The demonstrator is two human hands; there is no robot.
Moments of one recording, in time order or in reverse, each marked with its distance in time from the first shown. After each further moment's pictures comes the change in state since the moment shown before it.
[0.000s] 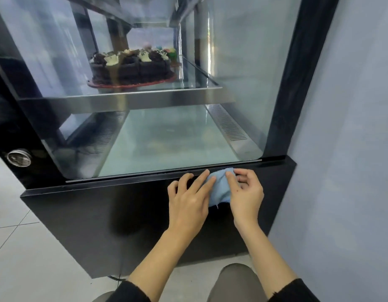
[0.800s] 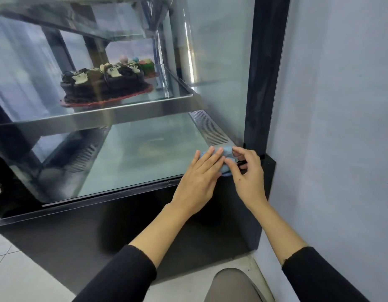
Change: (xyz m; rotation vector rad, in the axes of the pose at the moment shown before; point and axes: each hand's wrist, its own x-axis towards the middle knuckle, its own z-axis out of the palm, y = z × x) left_hand 0.080 0.025 0.023 -0.328 -0.188 0.326; right_hand 0.073 -0.008 -0.043 -0.218 -0.183 -0.432
